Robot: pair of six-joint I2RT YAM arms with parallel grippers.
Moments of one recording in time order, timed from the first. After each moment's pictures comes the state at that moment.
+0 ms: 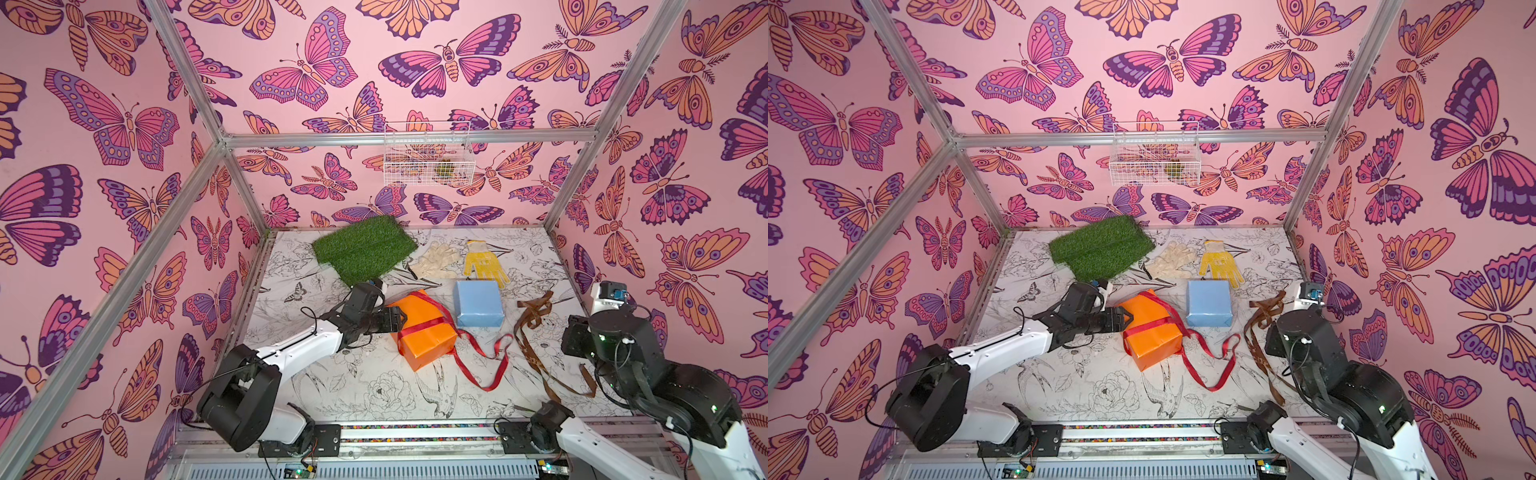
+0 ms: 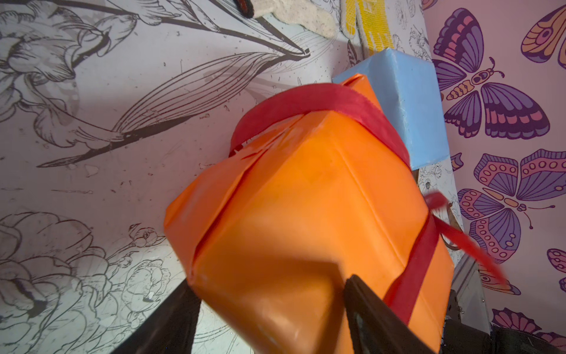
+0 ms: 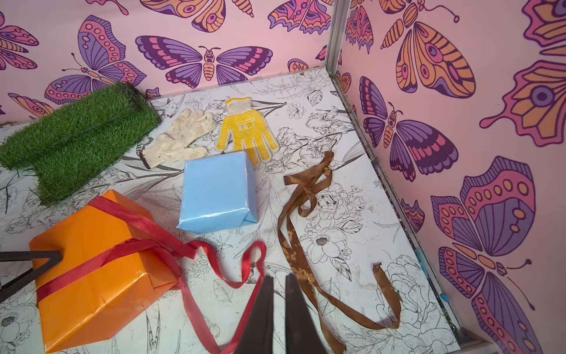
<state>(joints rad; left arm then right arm) -0.59 1.42 0.77 -0.13 0.27 -0.60 0.59 0.66 1.28 -1.35 0.59 0.55</state>
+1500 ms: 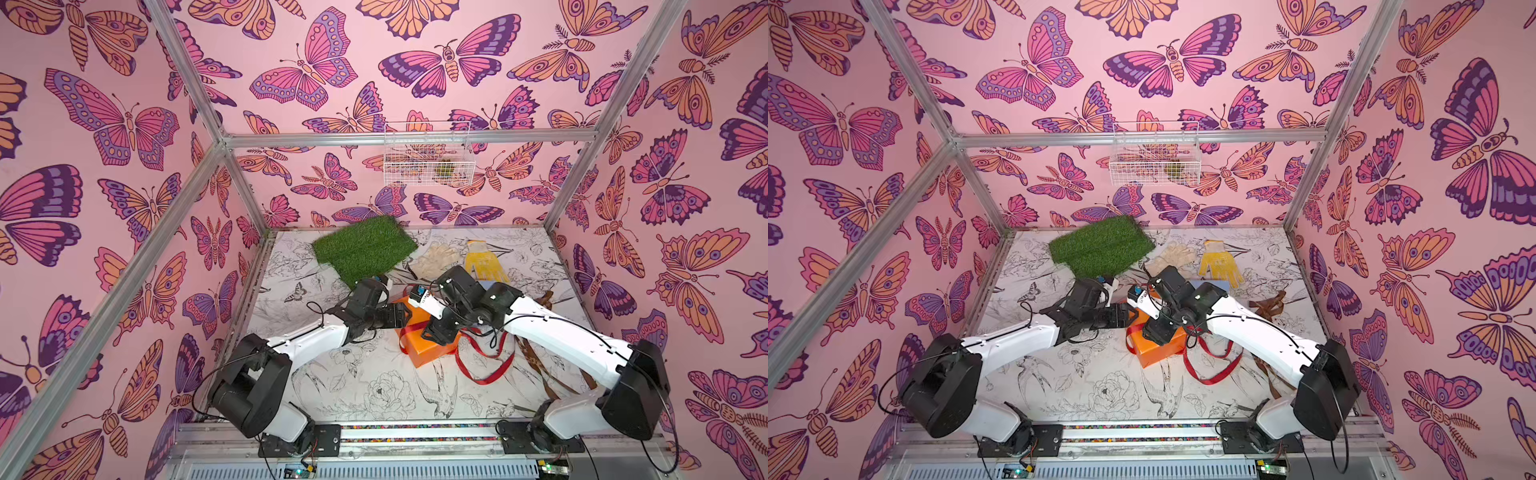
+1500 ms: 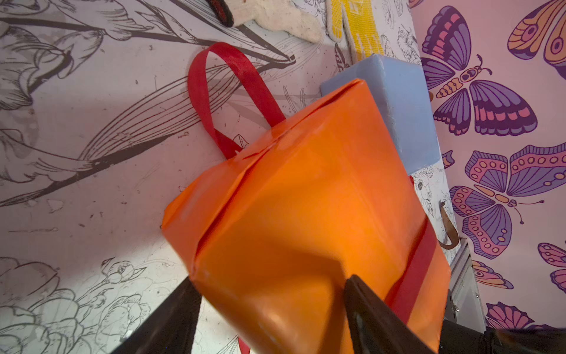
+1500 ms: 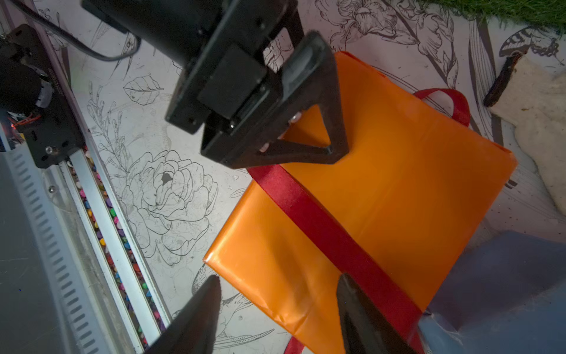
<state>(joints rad) -0.59 1.50 0.82 -0.09 0.30 -0.58 0.79 1.45 1.19 -0.78 -0.21 -0.19</state>
